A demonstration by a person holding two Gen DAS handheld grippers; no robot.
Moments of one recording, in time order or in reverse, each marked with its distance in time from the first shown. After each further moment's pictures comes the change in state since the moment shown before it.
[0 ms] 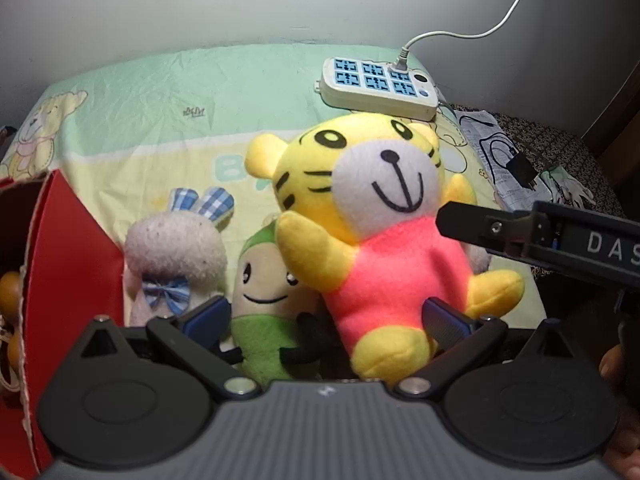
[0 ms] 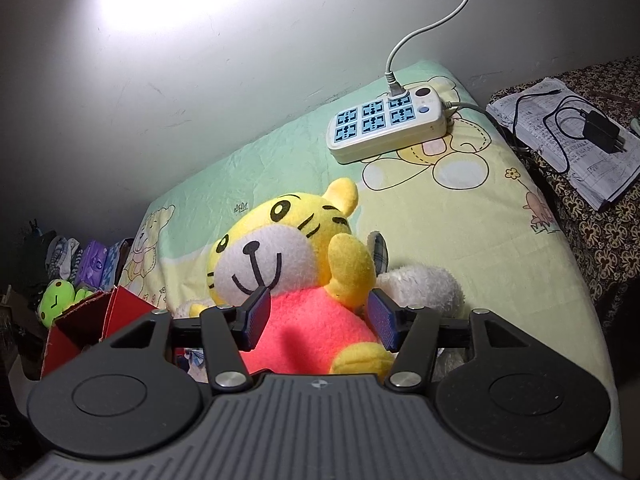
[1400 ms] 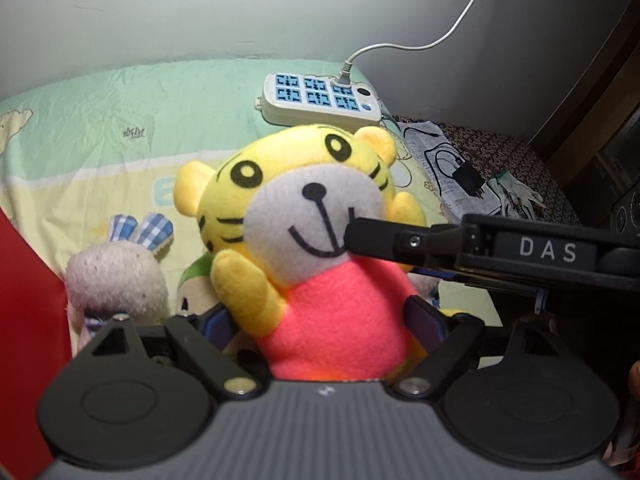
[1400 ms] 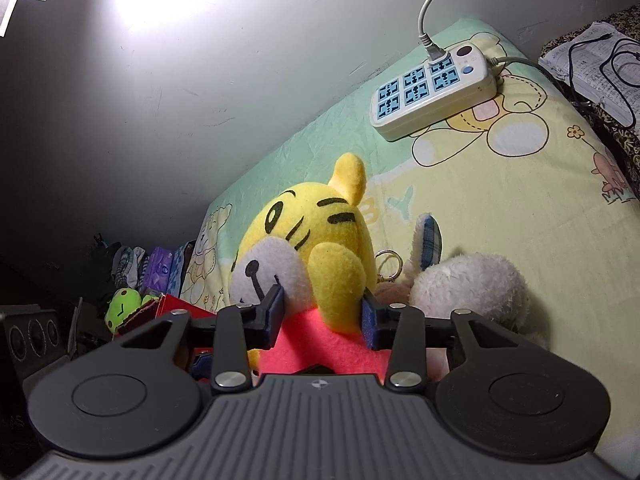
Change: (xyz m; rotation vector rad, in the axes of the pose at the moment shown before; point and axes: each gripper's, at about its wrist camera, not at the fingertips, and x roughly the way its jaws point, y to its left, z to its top) left arm 0.008 -0.003 0.007 0.022 0.008 -0.184; right arm 0.015 -0.027 0.002 0.093 0.049 0.244
